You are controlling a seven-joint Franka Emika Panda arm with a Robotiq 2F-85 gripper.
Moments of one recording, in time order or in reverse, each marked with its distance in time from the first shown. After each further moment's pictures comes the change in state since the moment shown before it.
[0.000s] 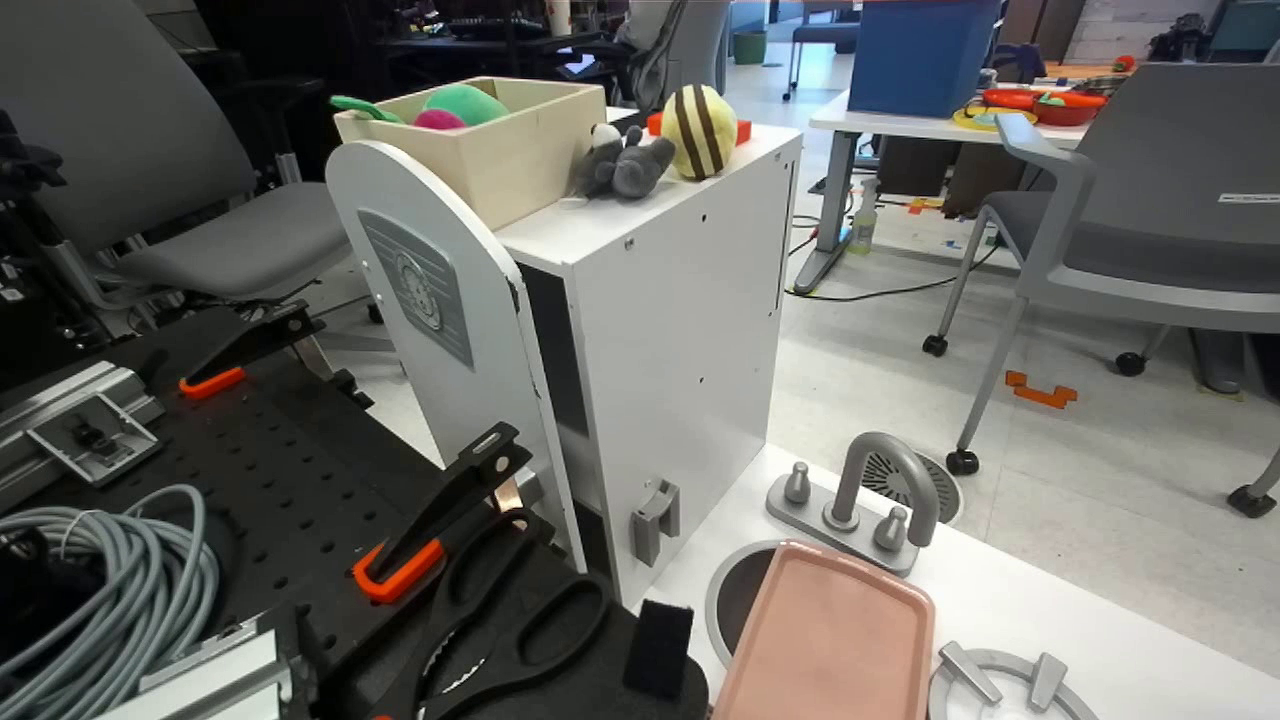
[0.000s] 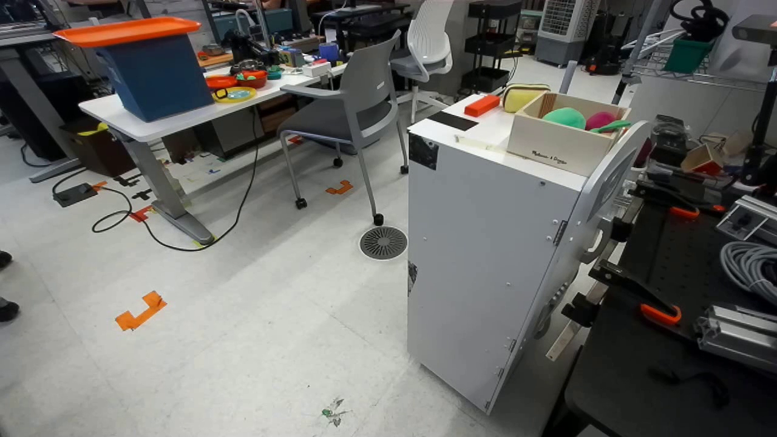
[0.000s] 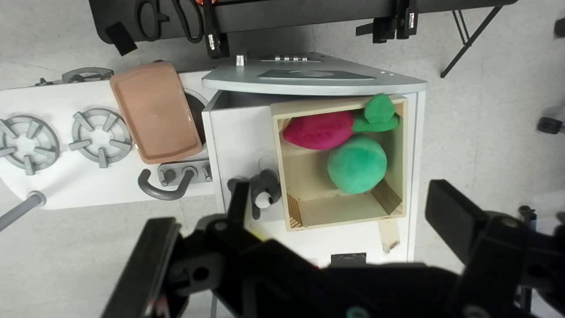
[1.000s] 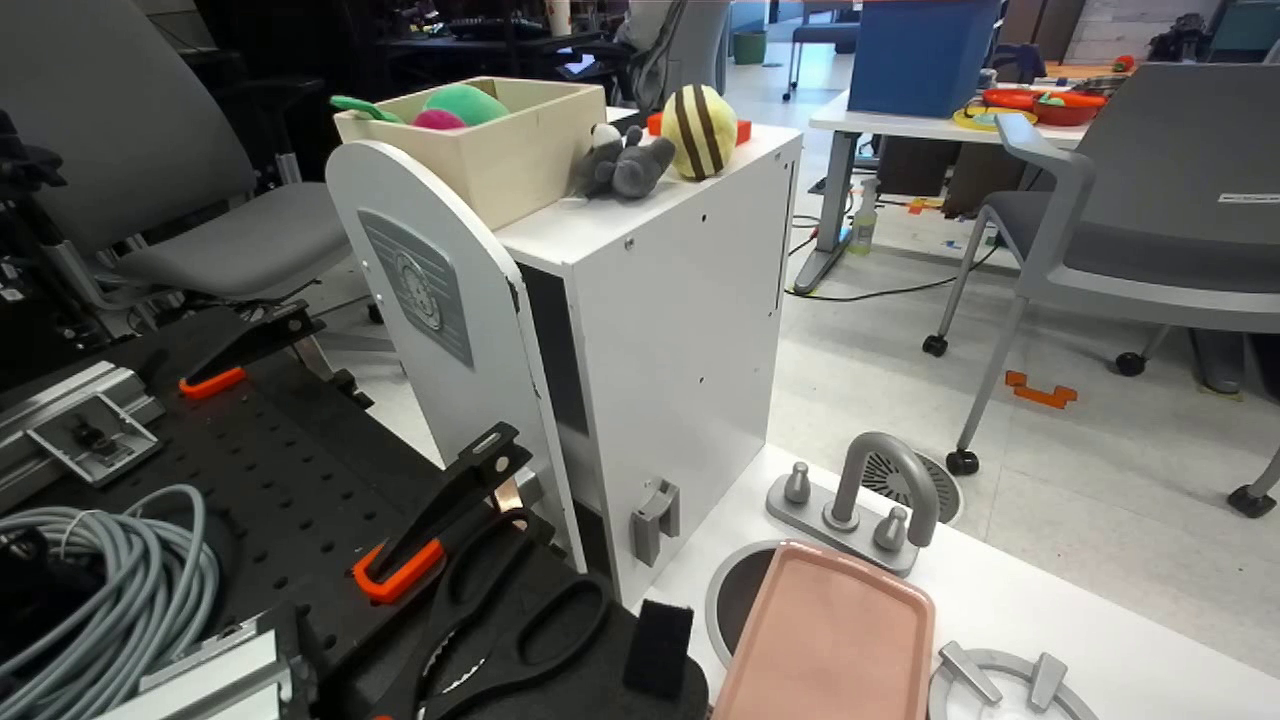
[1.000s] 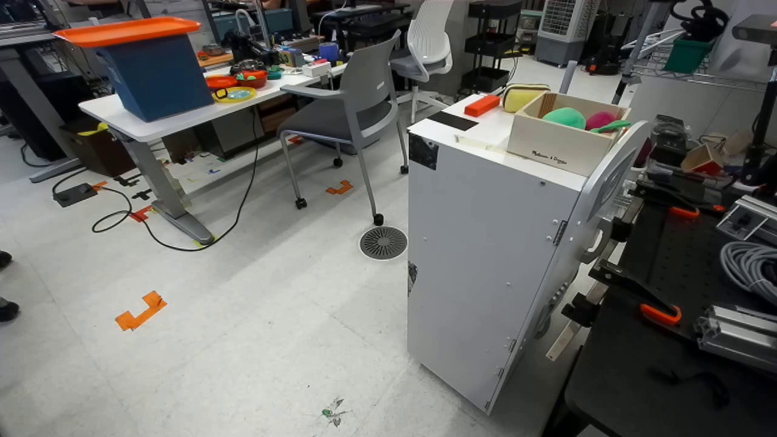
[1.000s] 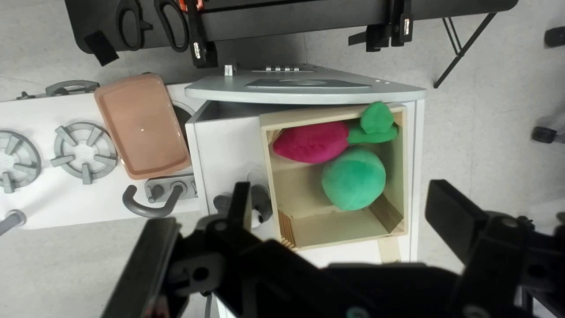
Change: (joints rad) arm 0.009 0.067 0.002 -0.010 0.026 0.039 0.000
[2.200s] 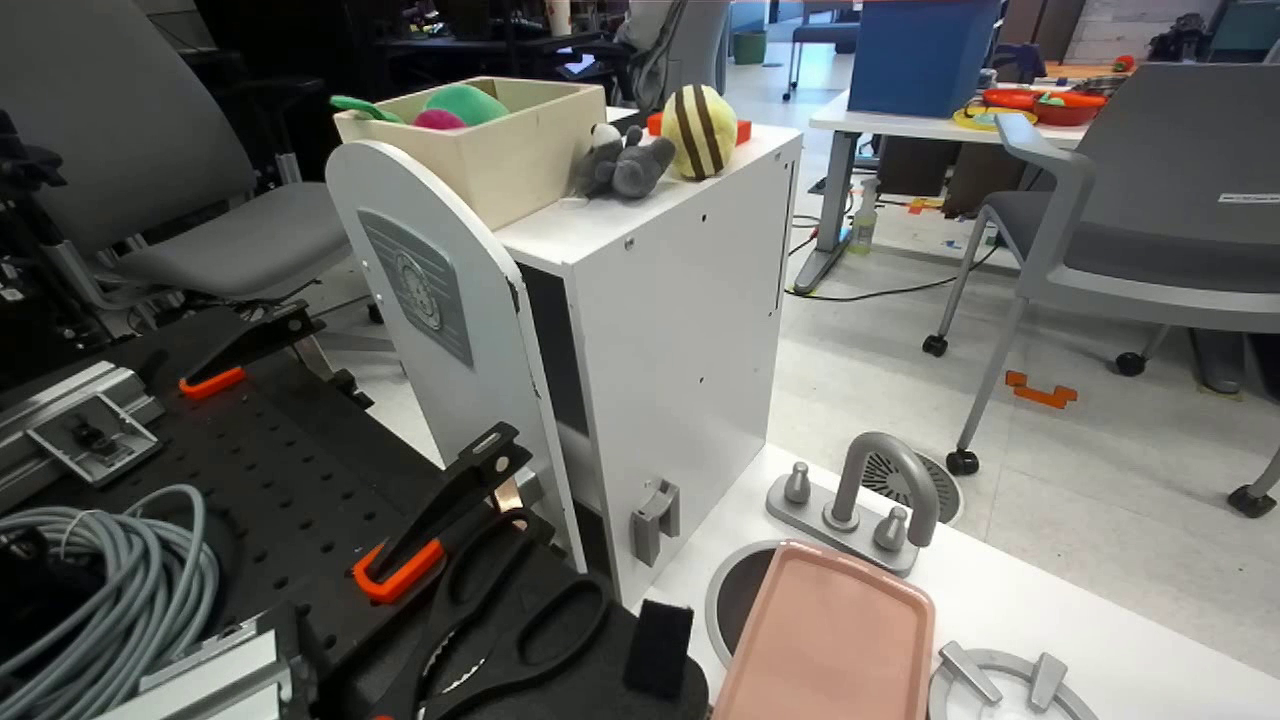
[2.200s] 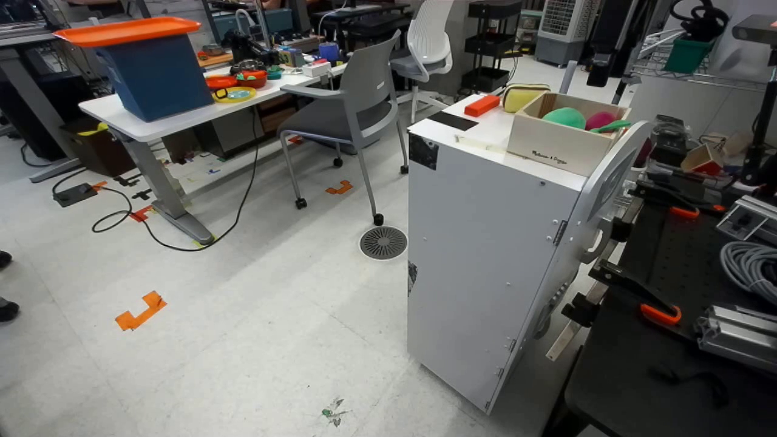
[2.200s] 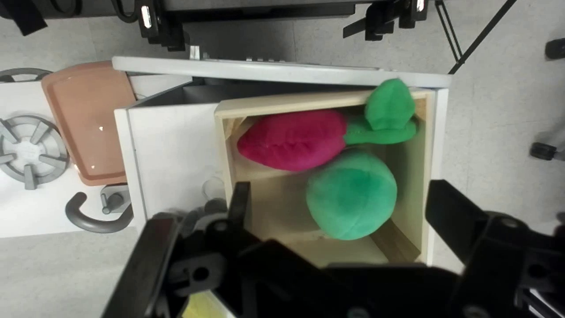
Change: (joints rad) arm 0.041 0.232 0.014 -0.006 0.051 0.209 -0.036
